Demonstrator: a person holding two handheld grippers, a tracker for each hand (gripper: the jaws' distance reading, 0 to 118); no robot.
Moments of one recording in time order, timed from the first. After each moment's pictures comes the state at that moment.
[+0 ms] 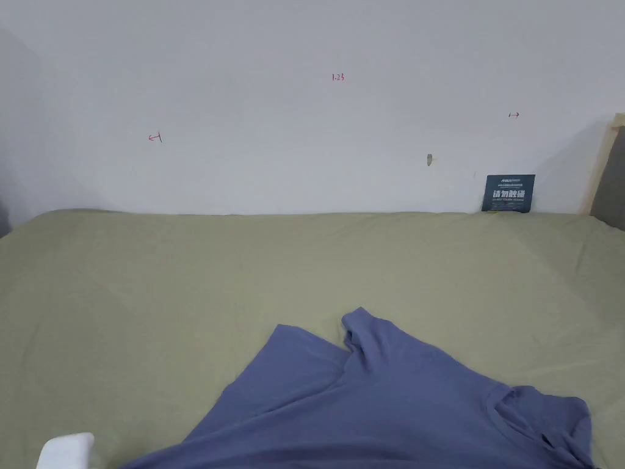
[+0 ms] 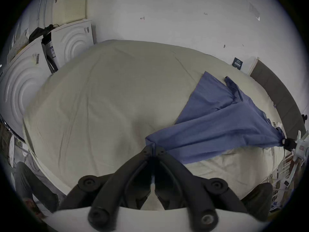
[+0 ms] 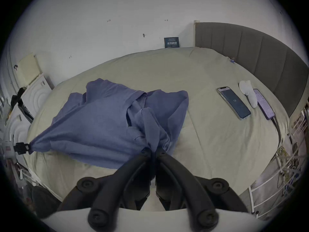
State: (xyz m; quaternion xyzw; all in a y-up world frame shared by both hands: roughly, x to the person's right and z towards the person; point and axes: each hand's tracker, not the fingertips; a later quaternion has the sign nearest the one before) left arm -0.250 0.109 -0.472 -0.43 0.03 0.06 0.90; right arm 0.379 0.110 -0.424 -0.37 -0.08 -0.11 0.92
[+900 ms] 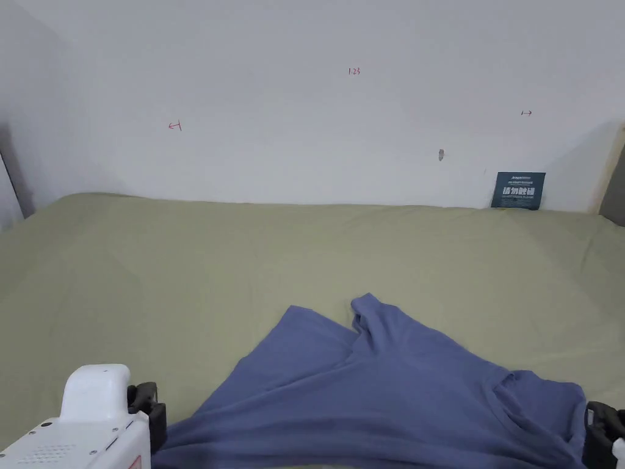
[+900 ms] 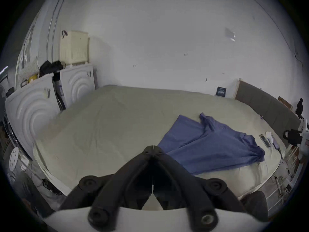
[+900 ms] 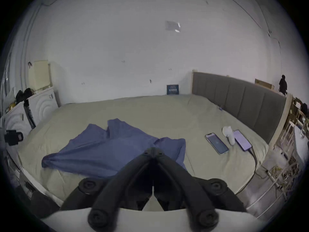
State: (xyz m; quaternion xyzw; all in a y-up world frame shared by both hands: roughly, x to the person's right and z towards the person) left arm -0.177 0.211 -0.368 -0.23 0.02 0.02 0.97; right arm 0.277 0.211 -0.320 -0.18 -0.10 -0.03 0.98
